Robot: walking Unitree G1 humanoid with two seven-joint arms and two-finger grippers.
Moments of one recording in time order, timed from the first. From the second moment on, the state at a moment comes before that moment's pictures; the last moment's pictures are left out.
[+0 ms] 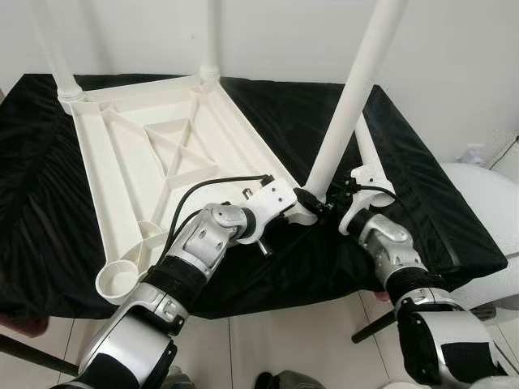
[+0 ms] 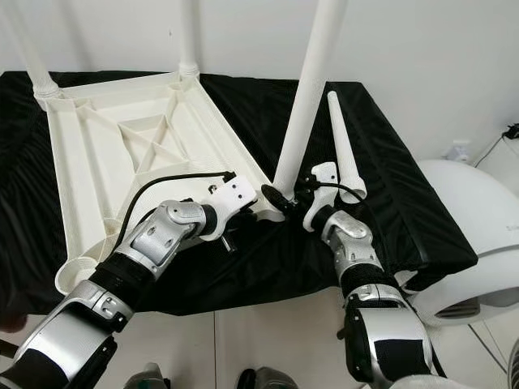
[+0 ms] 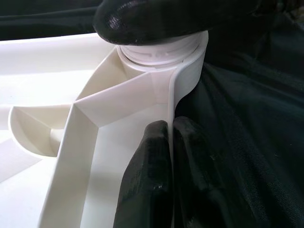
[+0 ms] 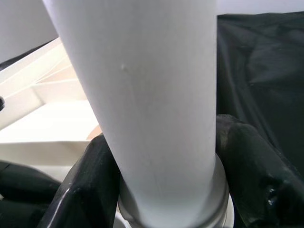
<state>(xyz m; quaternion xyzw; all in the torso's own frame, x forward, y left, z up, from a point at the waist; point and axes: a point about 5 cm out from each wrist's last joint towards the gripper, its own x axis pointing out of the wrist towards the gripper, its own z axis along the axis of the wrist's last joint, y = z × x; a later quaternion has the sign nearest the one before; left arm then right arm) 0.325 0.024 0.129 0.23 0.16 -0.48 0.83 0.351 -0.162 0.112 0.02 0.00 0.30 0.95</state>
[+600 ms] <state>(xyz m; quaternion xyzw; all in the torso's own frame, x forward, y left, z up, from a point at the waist) 0.326 0.026 0.129 0.23 0.16 -0.46 0.84 0.342 -0.116 0.110 0.04 -0.04 0.11 0.99</state>
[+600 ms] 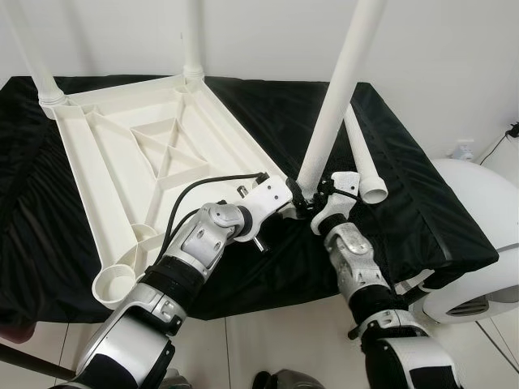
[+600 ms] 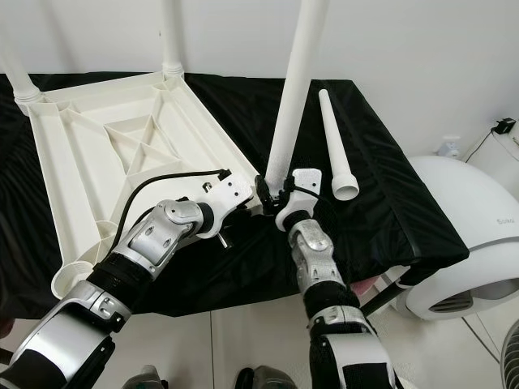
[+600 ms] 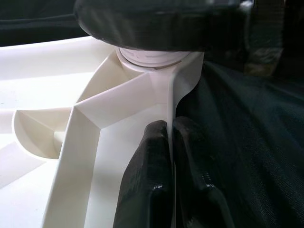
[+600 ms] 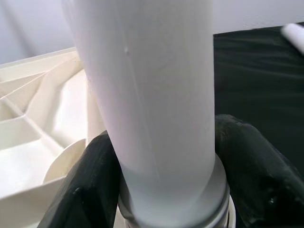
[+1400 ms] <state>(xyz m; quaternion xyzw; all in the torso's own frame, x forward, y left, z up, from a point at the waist) 0.323 0.023 0.130 0.24 0.15 -0.47 0.84 0.324 -0.103 0.102 0.03 -0.03 0.05 1.00</state>
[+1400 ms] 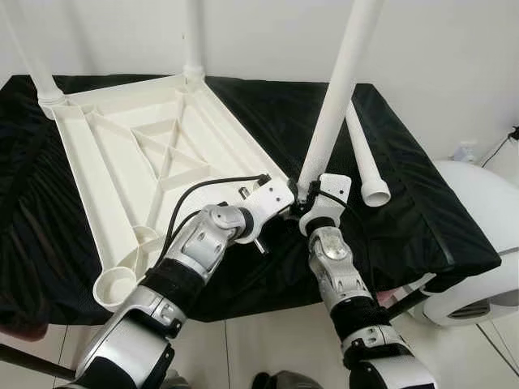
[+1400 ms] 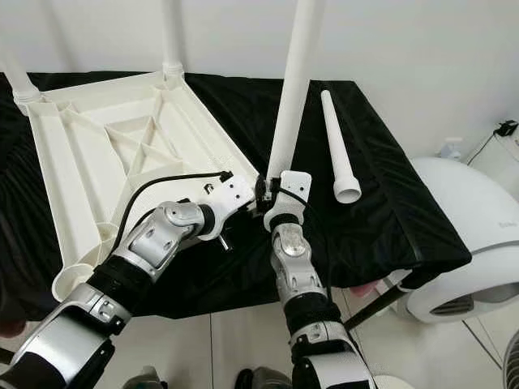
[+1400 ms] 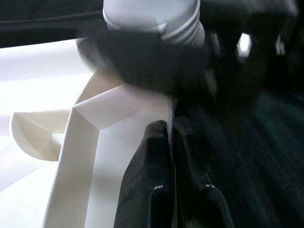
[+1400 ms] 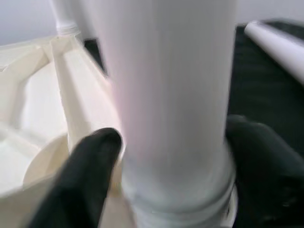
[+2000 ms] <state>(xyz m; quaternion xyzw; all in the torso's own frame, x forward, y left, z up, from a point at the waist) 0.322 0.021 0.131 0.24 0.15 -0.47 0.84 0.332 -0.140 0.122 0.03 -0.05 0.19 0.98</state>
